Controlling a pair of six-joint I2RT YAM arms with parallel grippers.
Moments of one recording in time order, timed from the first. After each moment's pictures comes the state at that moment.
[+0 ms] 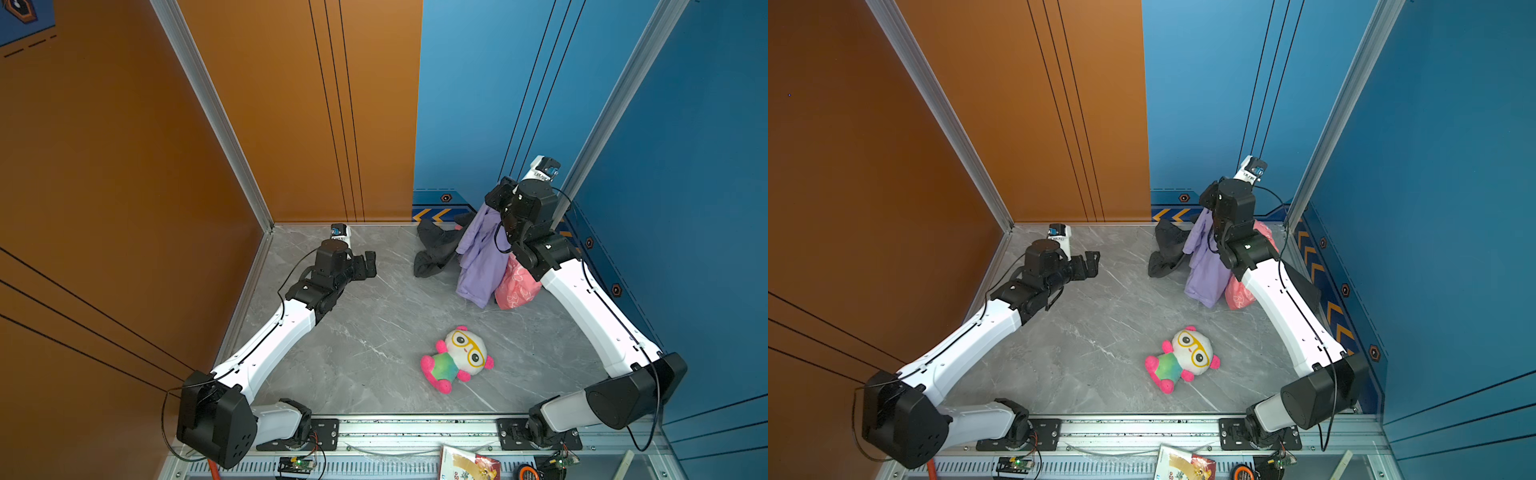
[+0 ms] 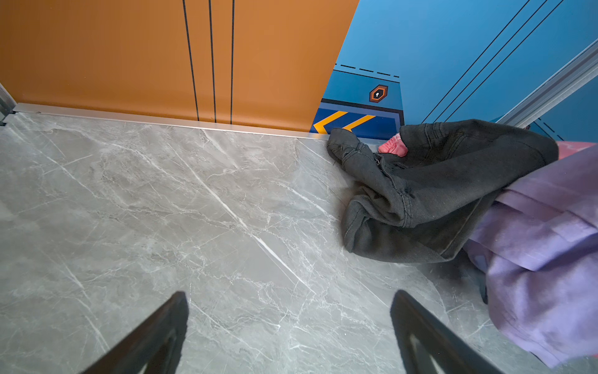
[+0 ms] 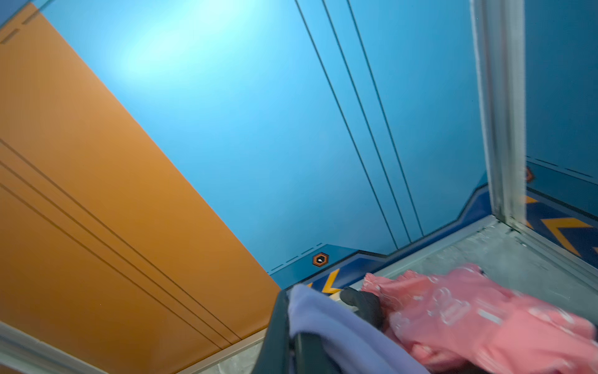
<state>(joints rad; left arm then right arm) -0.40 1.28 1.04 -0.21 -0.12 -0.35 0.37 1.49 1.64 -0.16 0.41 0.53</state>
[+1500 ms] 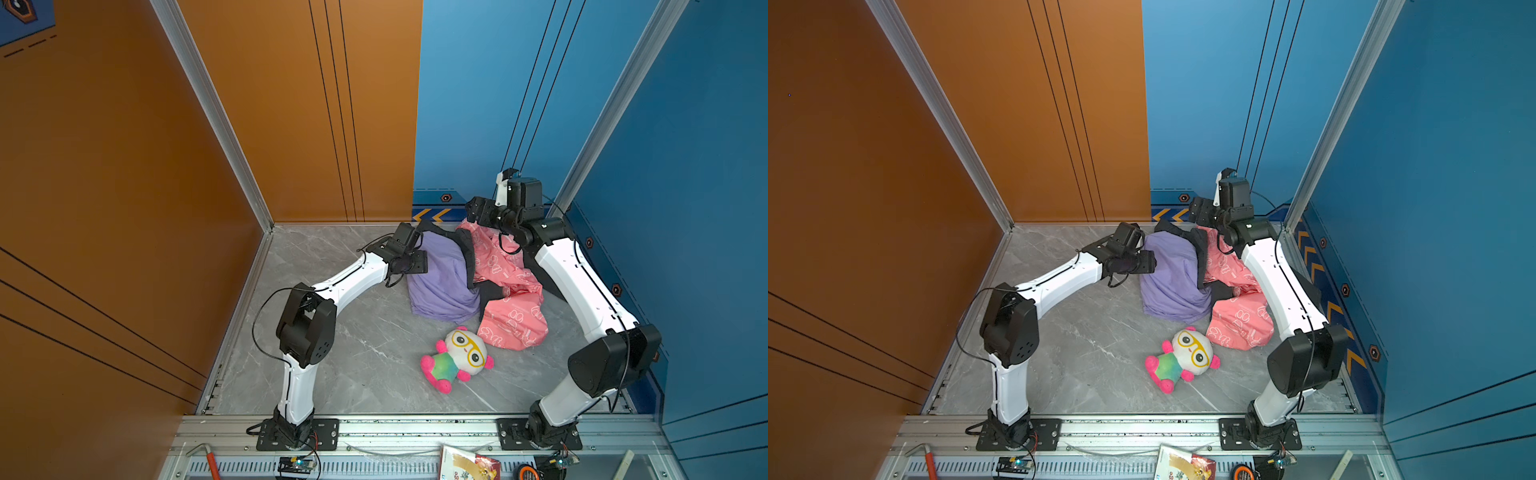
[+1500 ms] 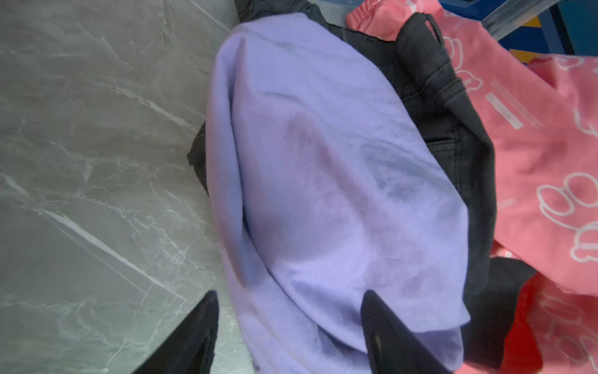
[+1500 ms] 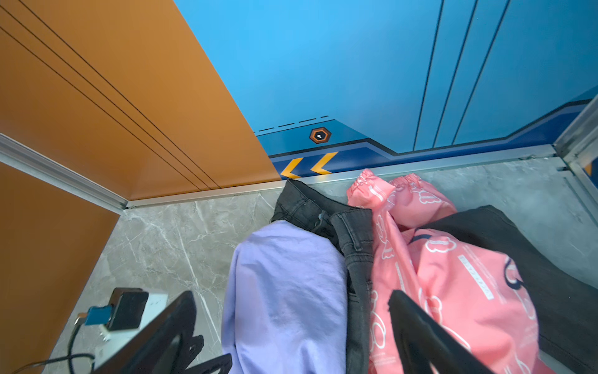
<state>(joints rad) -0.60 2.04 1.74 -0.57 -0.01 -0.59 0.23 1.64 1.73 -0.58 -0.01 0.37</state>
